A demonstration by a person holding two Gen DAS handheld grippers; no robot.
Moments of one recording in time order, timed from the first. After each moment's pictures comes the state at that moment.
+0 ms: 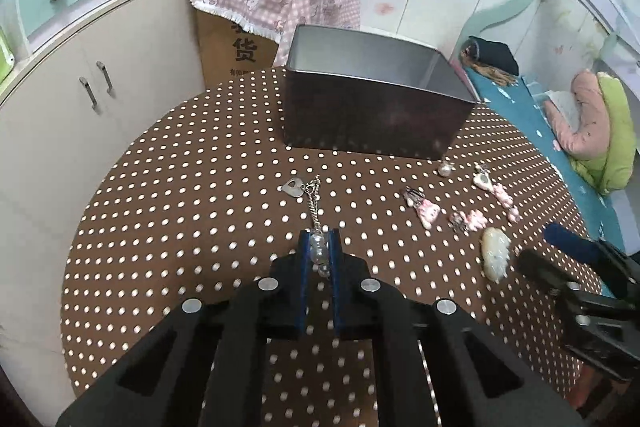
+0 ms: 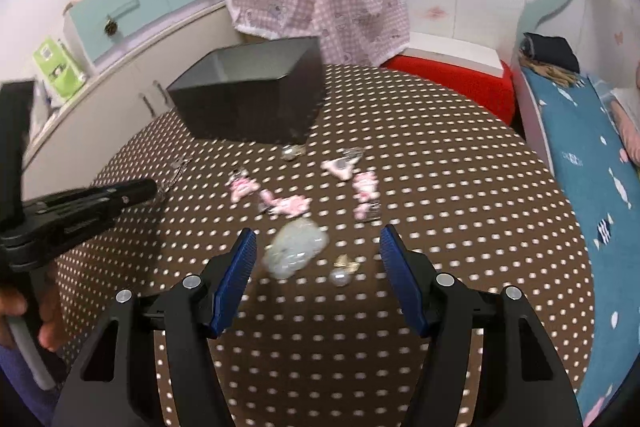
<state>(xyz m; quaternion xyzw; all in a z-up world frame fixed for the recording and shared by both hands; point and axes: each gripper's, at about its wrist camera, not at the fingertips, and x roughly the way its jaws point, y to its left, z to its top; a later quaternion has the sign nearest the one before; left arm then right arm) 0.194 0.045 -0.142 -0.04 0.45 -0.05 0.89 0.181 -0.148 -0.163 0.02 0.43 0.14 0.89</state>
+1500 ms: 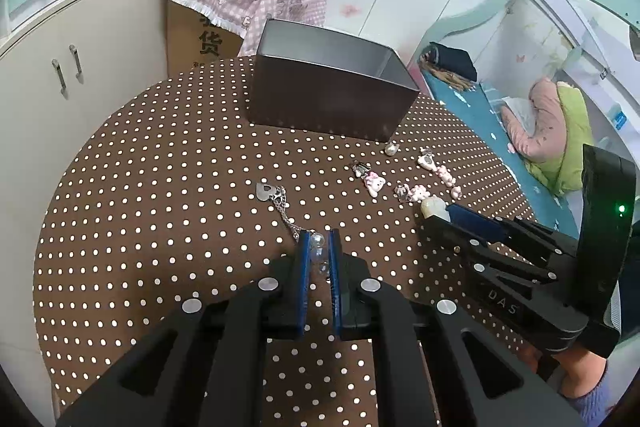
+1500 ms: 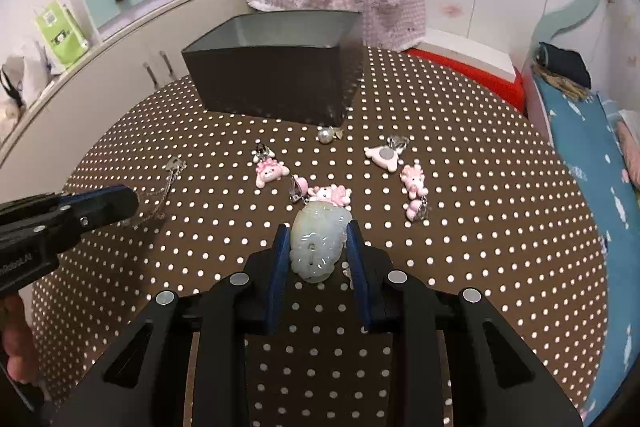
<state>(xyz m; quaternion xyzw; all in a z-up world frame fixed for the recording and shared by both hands) 0.167 0.052 -0.138 -0.09 0.45 -0.13 0.88 0.191 -0.119 -0.168 -0.02 0.44 0.15 0.89</state>
